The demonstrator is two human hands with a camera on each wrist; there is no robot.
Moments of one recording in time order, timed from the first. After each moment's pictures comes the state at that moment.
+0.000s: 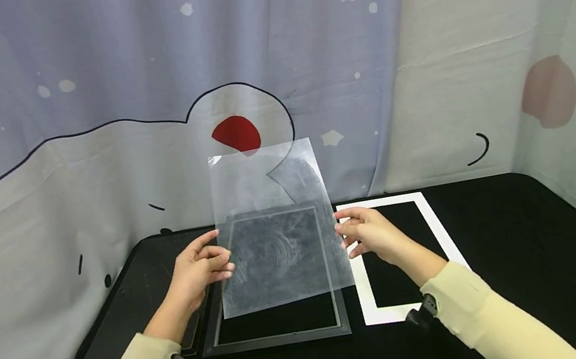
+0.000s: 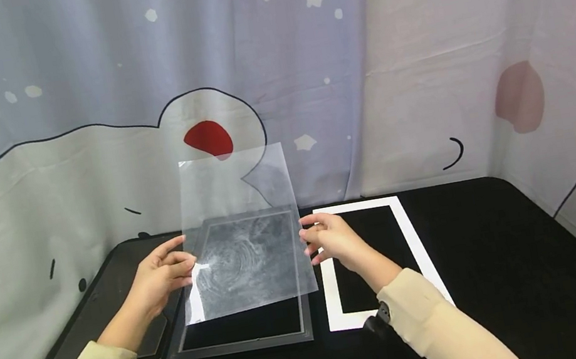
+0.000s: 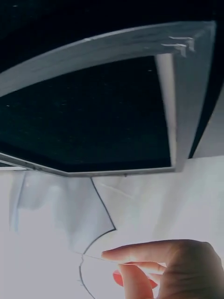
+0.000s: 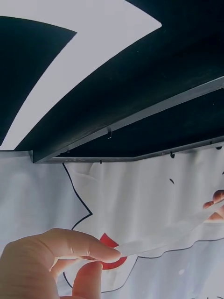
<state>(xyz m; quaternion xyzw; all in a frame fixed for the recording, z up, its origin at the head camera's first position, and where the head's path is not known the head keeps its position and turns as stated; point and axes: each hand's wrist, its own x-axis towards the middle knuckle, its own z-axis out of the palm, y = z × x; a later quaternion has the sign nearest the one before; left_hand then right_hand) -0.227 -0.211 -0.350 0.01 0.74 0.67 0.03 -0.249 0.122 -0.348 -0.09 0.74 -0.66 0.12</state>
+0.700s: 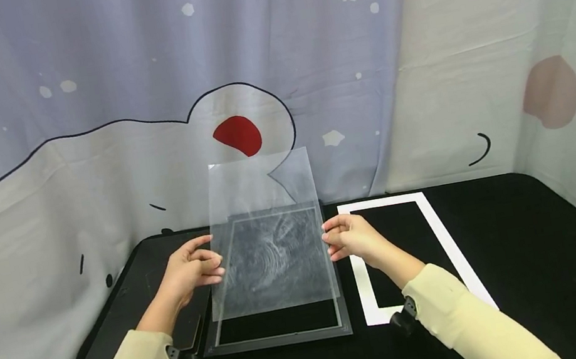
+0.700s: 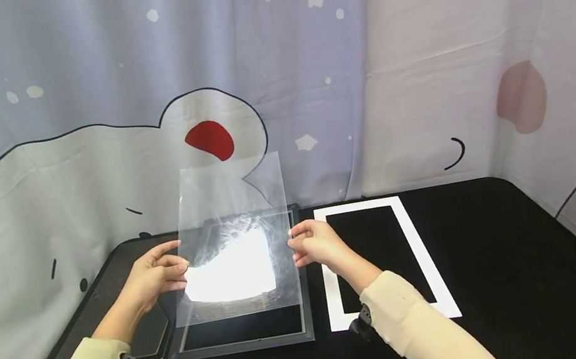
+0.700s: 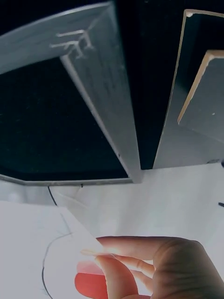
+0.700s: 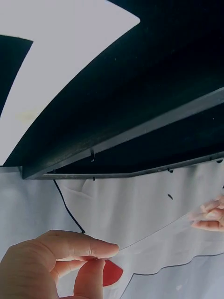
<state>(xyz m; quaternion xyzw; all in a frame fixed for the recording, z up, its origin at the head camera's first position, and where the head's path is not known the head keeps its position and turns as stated) -0.239 -0.237 -0.357 0.00 0.78 0.63 0.04 -0.258 0.093 -0.362 -0.07 0.73 -0.67 0.12</state>
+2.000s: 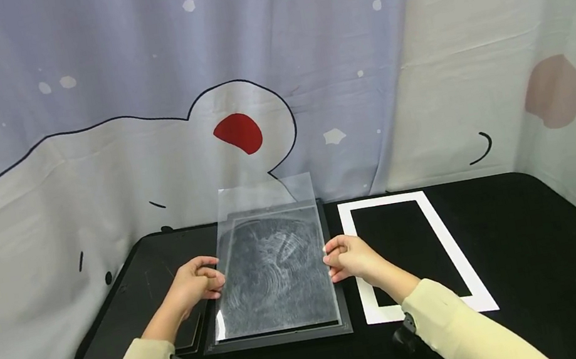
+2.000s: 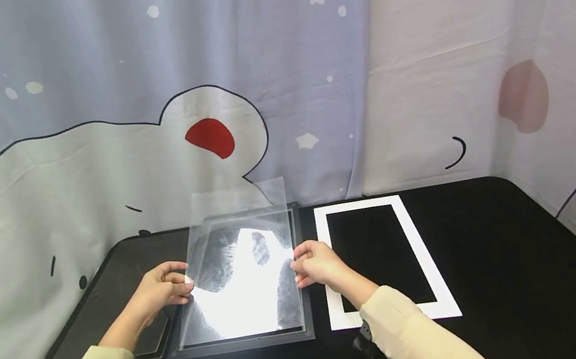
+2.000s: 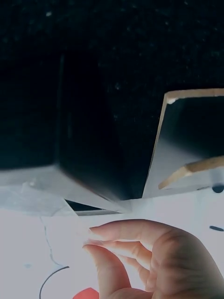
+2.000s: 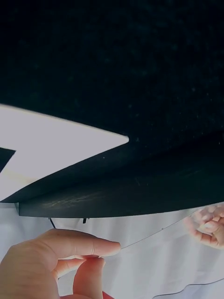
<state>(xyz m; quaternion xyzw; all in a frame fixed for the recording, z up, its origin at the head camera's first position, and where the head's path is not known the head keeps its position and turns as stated) -0.236 -0.239 -0.390 0.00 0.82 0.56 0.07 -0.247 0.091 -0.401 -0.04 0.74 -0.65 0.15</state>
